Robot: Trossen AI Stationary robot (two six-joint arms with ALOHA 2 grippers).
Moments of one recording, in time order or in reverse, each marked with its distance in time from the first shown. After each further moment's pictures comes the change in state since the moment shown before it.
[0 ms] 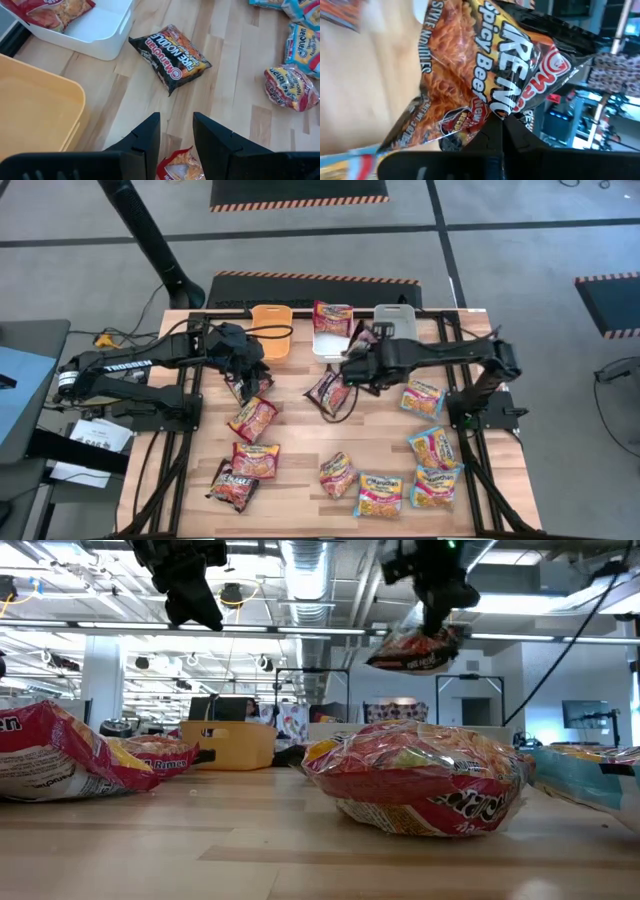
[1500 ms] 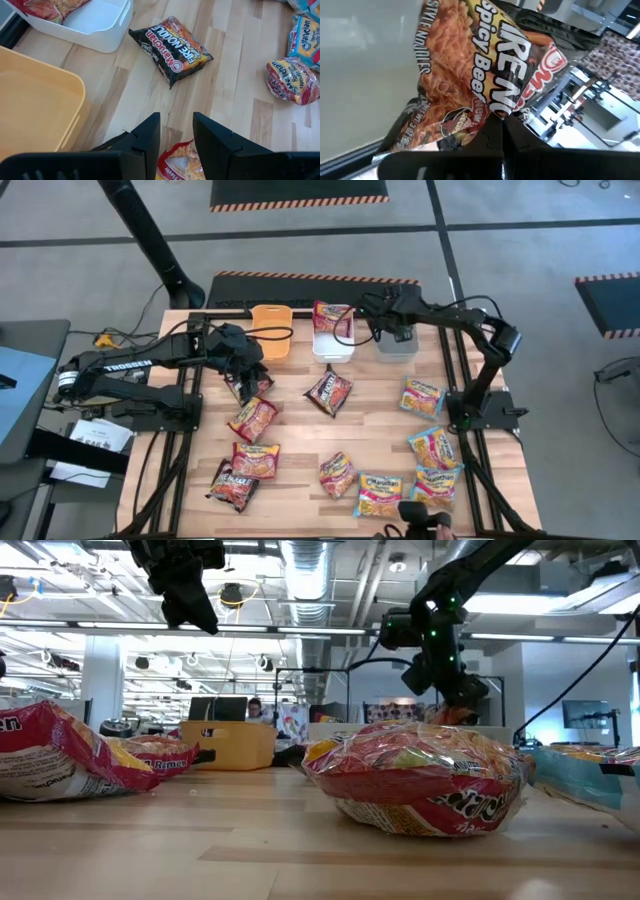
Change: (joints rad) left arm 0.000 0.000 0.000 -0.032 0.000 0.001; right arm -0.612 0.035 -0.325 0.601 0.072 -0.905
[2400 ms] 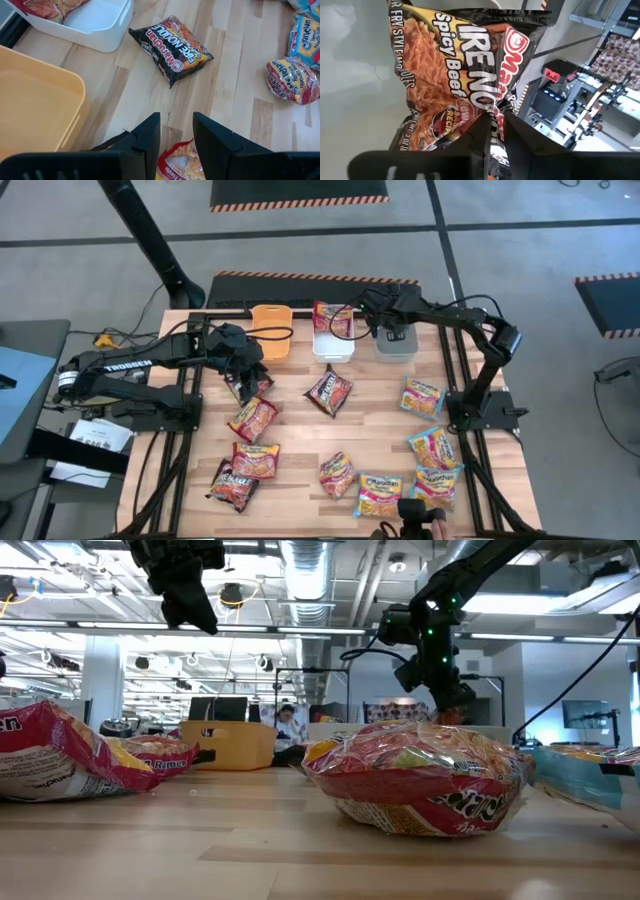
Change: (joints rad) left arm 0.000 0.000 0.000 -0.004 0.000 0.000; right arm -0.013 -0.001 0.001 0.091 -0.103 0.067
